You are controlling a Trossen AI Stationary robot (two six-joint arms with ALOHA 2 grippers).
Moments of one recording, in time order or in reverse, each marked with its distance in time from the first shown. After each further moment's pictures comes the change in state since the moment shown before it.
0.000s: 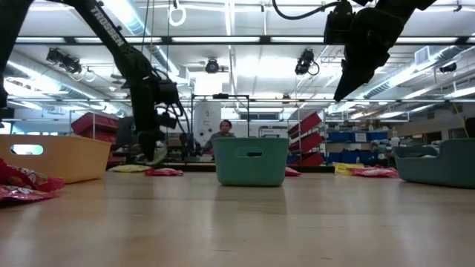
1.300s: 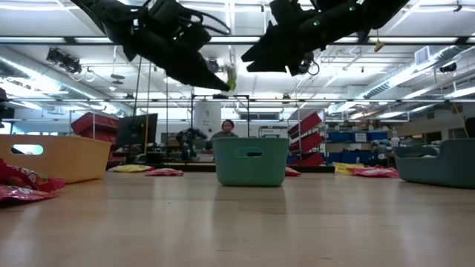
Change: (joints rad) left arm -0.571 -0.314 -0.212 0.648 0.444 -0.048; right arm -0.078 0.273 0.000 0.936 0.032 -0.171
